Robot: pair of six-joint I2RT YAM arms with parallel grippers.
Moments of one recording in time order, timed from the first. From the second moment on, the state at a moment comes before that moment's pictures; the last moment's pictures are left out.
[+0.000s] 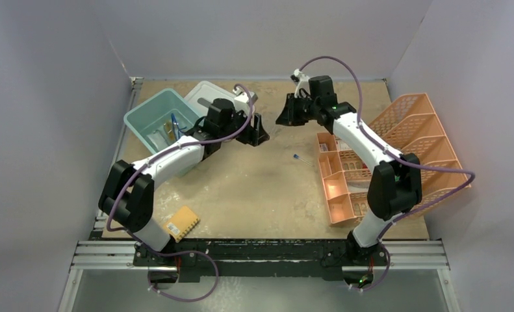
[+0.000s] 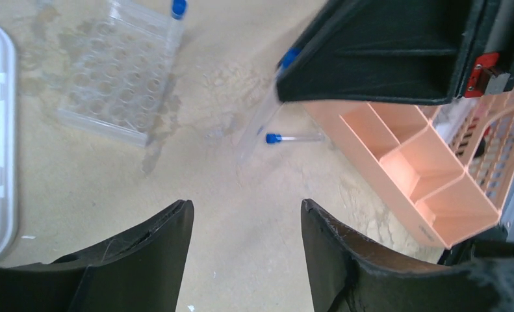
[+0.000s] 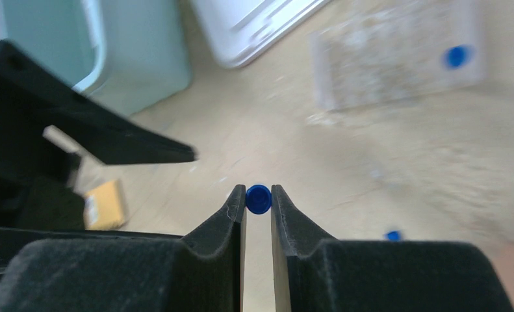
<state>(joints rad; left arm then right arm) -0.56 1.60 1.14 0.00 0.36 -0.28 0.35 1.71 1.43 -0.42 -0.49 0.30</state>
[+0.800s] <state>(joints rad) -0.52 1.51 1.17 -0.04 0.10 -0.39 0.51 1.87 1.37 -0.06 0.29 0.15</state>
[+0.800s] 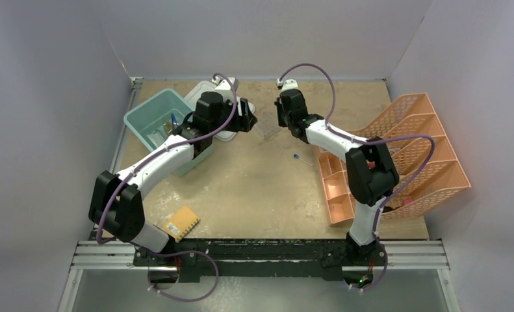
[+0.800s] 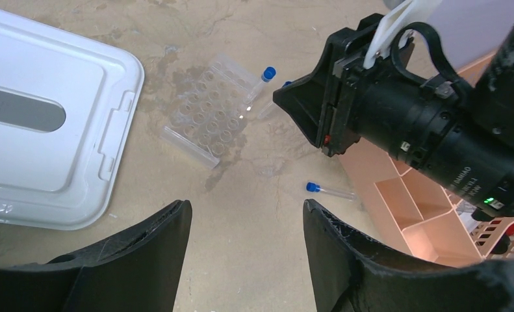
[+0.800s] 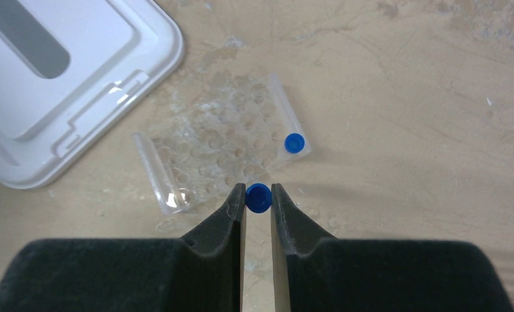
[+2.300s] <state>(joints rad) -0.52 1.53 1.17 -0.04 0.11 -0.39 0.50 2.01 1.43 -0.01 0.32 0.16</state>
